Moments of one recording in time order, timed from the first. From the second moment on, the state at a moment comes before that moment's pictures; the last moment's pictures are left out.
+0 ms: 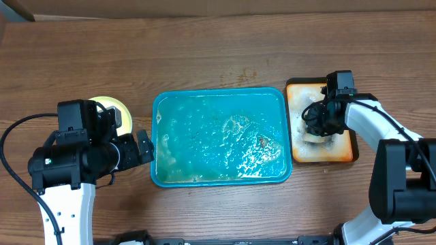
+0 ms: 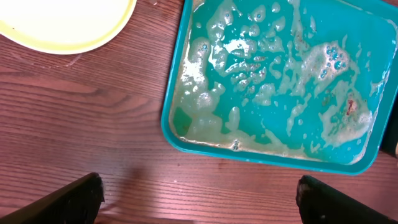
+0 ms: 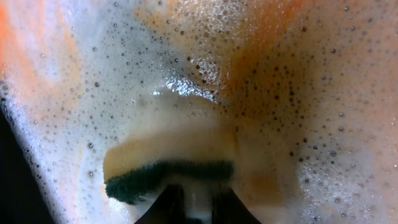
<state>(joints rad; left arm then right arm) 0.14 1.10 1.22 -1.36 0.19 -0.20 0.01 1.82 1.05 -0.59 -0.07 0.31</state>
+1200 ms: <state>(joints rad) 0.14 1.10 1.22 -1.36 0.19 -0.20 0.01 1.79 1.03 -0.54 -0.03 0.31</state>
